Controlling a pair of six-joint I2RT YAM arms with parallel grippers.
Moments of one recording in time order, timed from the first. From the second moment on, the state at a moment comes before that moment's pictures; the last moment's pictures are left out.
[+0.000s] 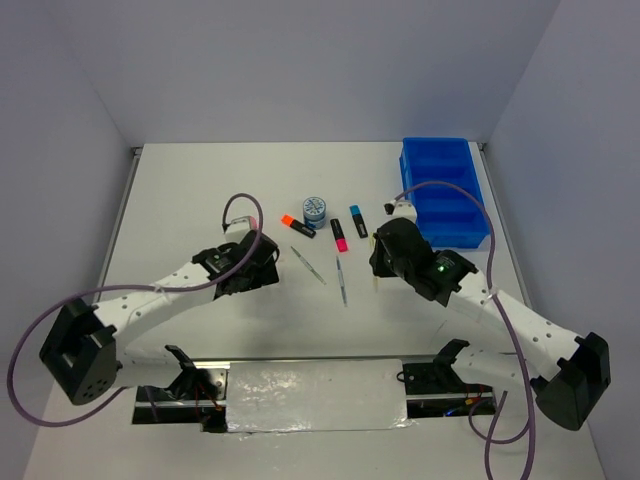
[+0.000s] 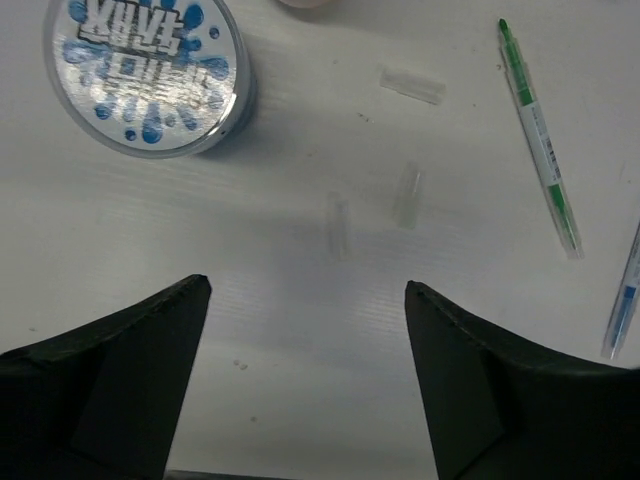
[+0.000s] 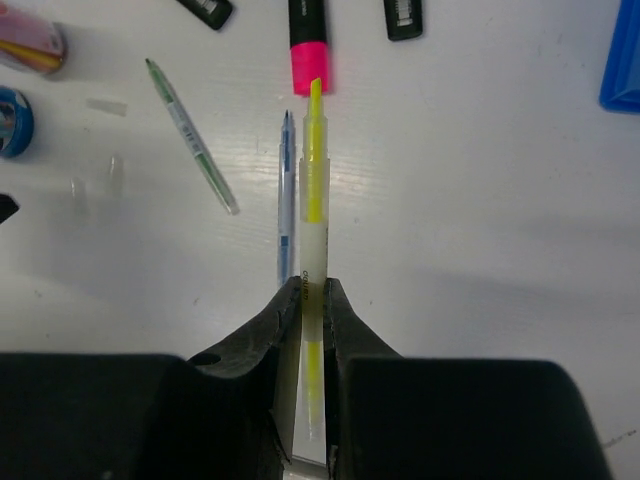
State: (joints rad) left arm -0.71 1.24 0.84 -0.66 -0.43 -0.90; right arm 0.71 1.03 0.85 -0.58 0.30 0.57
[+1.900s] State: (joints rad) left arm -0.73 0.63 0.51 0.16 -0.12 -0.79; right arm 1.28 0.91 0.44 0.19 0.20 0.72
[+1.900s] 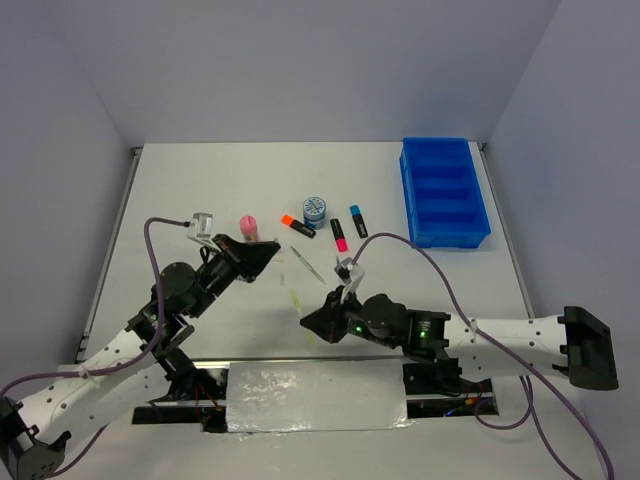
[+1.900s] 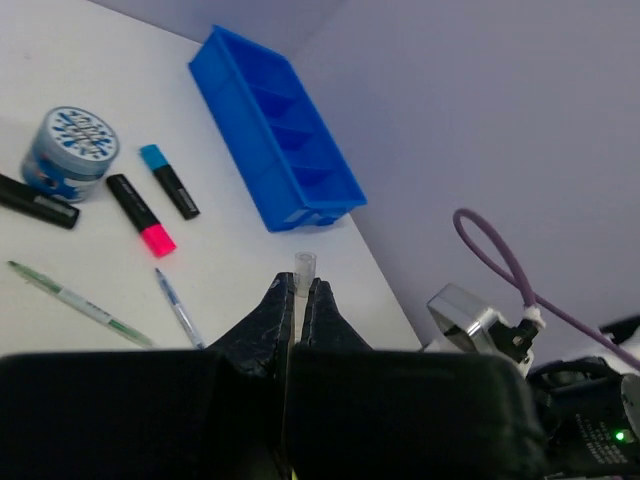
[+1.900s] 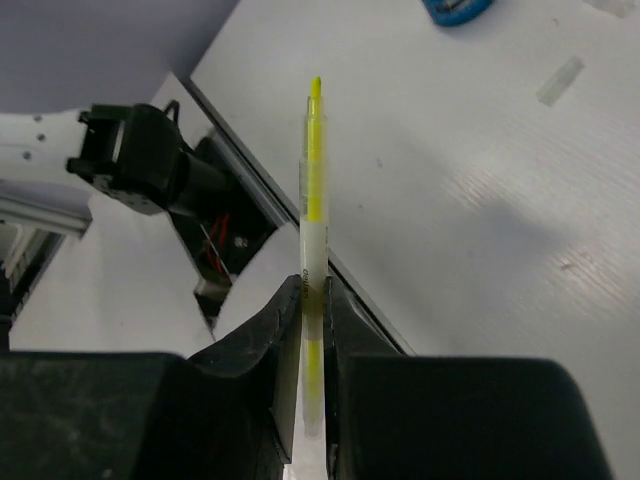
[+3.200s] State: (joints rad) left arm -0.73 0.58 0.41 0.33 0.05 -0.83; right arm 1.39 1.02 0.63 0.19 0.49 0.69
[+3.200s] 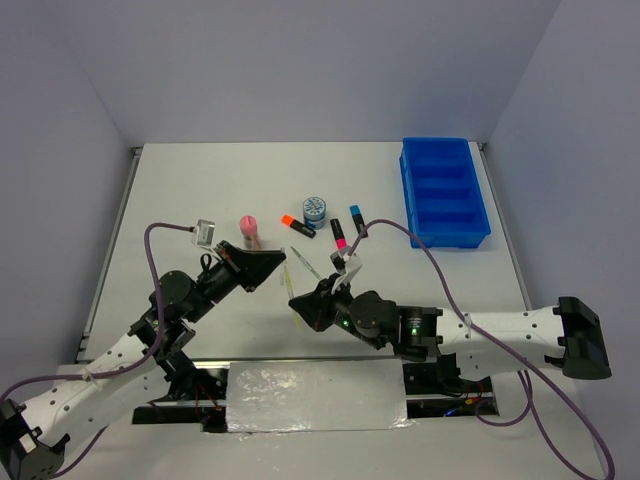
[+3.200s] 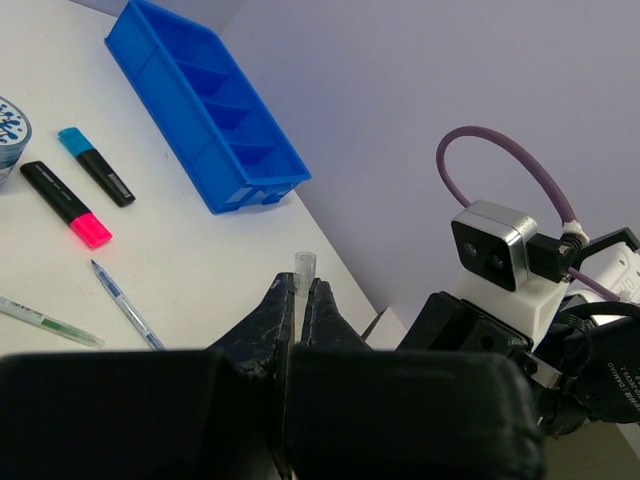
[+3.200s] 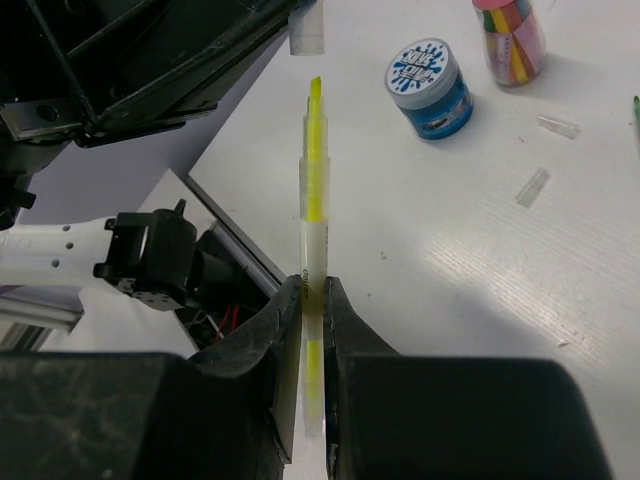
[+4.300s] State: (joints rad) left arm -0.73 0.62 0.38 0.44 0.05 -0.88; right arm 1.40 1.04 0.72 0.10 0.57 0.61
